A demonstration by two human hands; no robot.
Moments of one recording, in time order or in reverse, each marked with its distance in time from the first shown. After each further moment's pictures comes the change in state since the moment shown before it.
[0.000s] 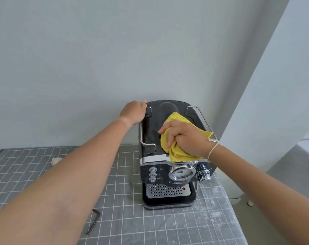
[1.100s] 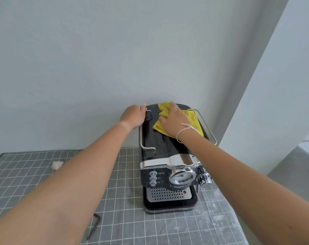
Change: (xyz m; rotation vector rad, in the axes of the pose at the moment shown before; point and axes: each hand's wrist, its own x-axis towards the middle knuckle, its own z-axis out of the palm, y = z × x) left_hand -0.007 -0.009 0.005 -0.045 -0.045 -0.050; right_hand 0.066 0.000 0.018 -0.296 0.244 0.392
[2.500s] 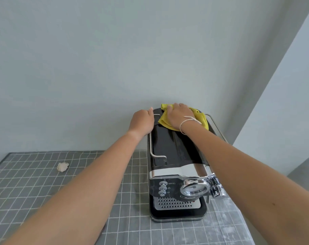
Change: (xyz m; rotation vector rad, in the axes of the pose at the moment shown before) left_hand -0.010 0.017 -0.005 -0.045 0.134 0.030; right_hand 0.062 -0.004 0.002 -0.133 -0.046 0.023
